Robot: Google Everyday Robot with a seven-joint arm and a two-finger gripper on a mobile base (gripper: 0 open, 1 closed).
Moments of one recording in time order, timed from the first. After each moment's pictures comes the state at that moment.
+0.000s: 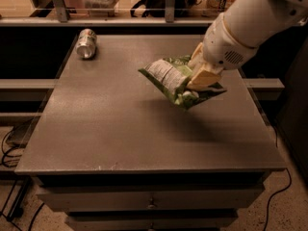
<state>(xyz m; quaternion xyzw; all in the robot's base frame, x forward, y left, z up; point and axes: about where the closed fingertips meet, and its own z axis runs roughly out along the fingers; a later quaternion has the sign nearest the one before) 0.516 -0.085 0.941 -0.67 0.70 0.06 0.25</state>
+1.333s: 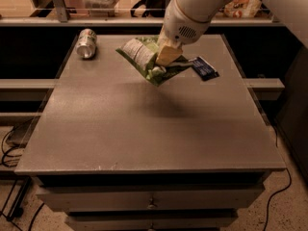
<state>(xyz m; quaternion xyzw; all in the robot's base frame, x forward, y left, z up) 0.589 -0.017 0.959 -0.68 0.68 0.02 0.27</state>
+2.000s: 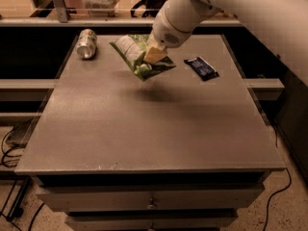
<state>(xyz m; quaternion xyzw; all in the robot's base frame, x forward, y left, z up) 0.644 0.015 0.932 -0.65 0.69 0.04 0.32</state>
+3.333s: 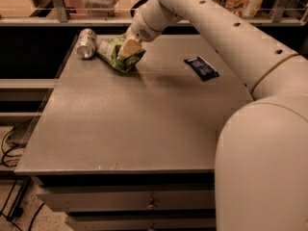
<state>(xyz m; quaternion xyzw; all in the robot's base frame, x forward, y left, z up) 0.759 0.088 0.903 -0.62 0.68 0.09 0.38</state>
